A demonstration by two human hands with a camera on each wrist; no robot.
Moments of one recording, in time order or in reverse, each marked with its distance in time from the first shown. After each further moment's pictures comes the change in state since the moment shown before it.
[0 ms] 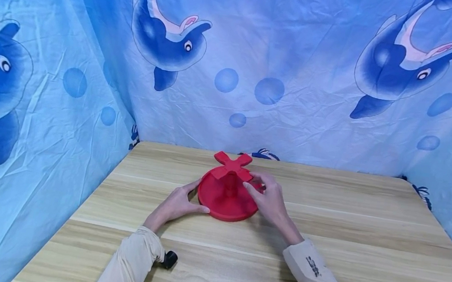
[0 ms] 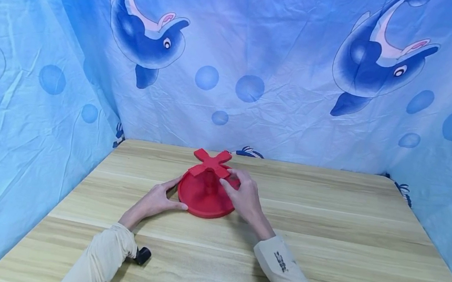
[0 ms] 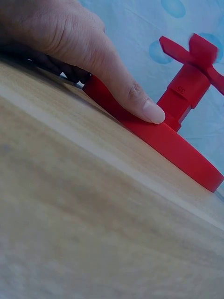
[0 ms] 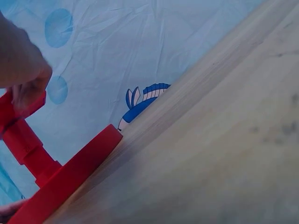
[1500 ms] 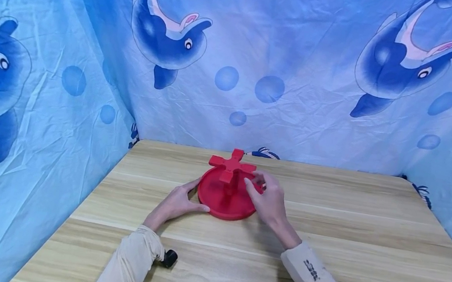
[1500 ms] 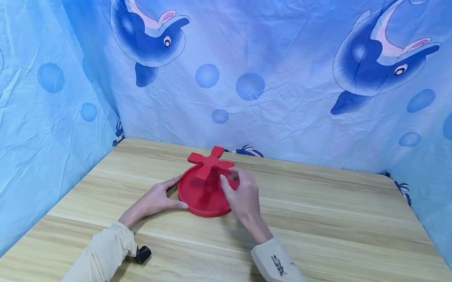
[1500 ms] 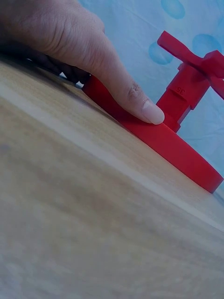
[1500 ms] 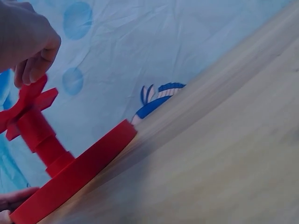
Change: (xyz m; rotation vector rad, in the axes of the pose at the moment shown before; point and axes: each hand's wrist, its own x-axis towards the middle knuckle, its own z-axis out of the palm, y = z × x) left_hand -0.001 0.000 0.003 -0.007 0.009 -0.033; right_hand -0.010 -0.011 0.006 -0.102 0.151 -0.102
